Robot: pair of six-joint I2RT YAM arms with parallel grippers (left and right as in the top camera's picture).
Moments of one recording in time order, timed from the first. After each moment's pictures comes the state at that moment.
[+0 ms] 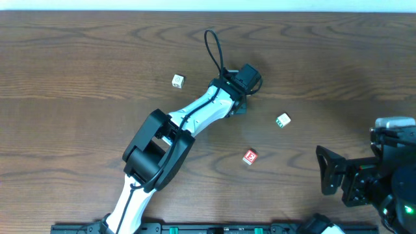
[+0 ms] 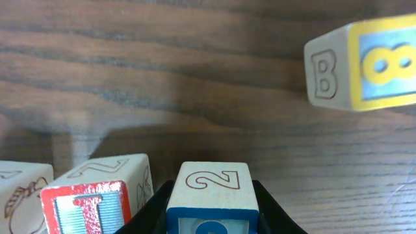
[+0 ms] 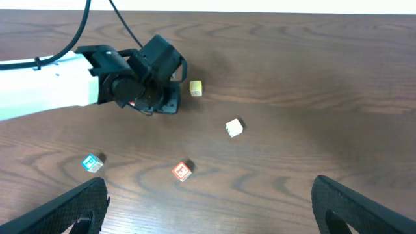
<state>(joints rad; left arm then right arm) -0.72 2.21 1.64 -0.68 -0.15 -0.67 0.73 0.94 1.82 -1.63 0.40 0.49</state>
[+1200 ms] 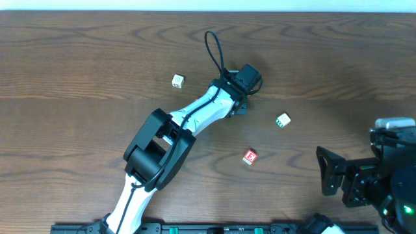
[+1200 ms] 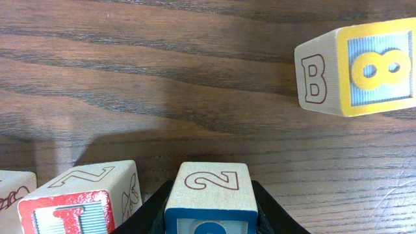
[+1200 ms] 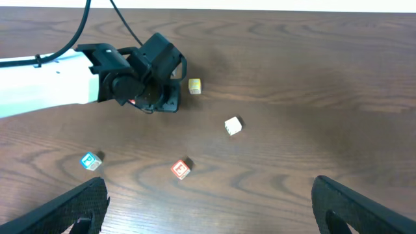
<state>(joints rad) -0.72 2.22 1.64 -0.66 -0.13 -0.67 0.73 0.94 1.82 -1.64 0.40 0.49</state>
